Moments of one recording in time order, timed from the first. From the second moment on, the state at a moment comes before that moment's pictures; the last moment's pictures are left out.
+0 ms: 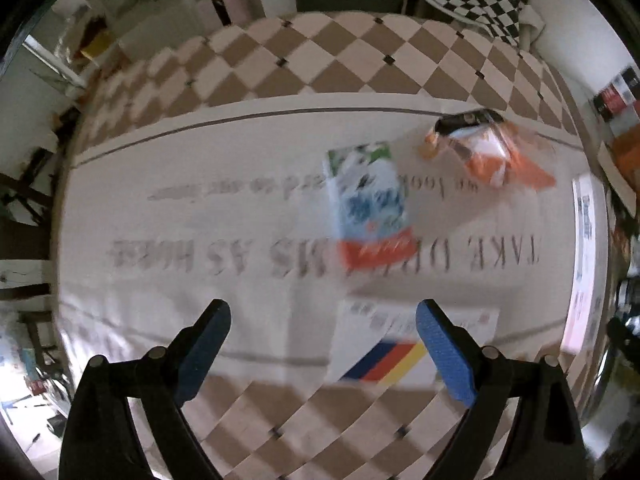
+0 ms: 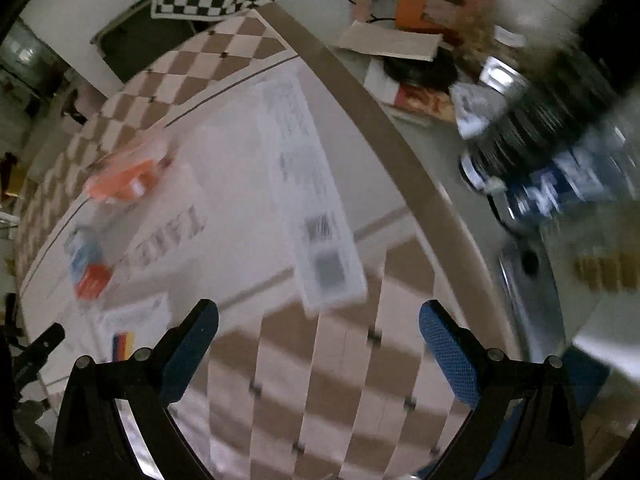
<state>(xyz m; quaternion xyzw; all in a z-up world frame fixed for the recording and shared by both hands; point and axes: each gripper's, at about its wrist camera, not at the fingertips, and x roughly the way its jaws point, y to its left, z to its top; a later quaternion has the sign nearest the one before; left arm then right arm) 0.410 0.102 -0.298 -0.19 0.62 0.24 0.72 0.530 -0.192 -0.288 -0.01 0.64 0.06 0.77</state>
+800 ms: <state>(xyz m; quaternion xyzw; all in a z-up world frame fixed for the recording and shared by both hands) 0.477 0.130 -0.335 -0.20 0.63 0.23 0.72 0.641 -0.146 -0.360 -0.05 0.69 0.07 0.72</state>
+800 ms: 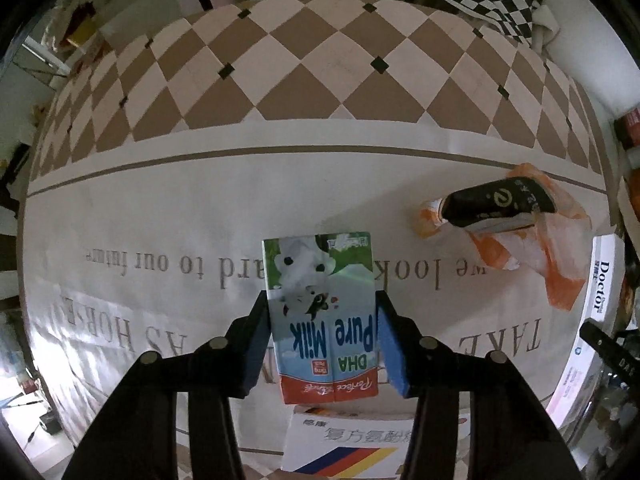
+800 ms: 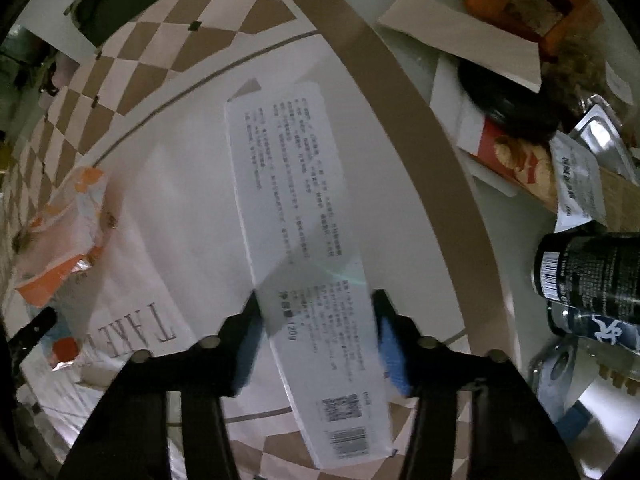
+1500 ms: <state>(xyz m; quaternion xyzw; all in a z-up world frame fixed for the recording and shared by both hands) 0.271 0.087 -0.209 -0.15 0.52 0.22 0.81 0.444 -0.125 -0.252 -0.05 0.58 0.17 0.79</state>
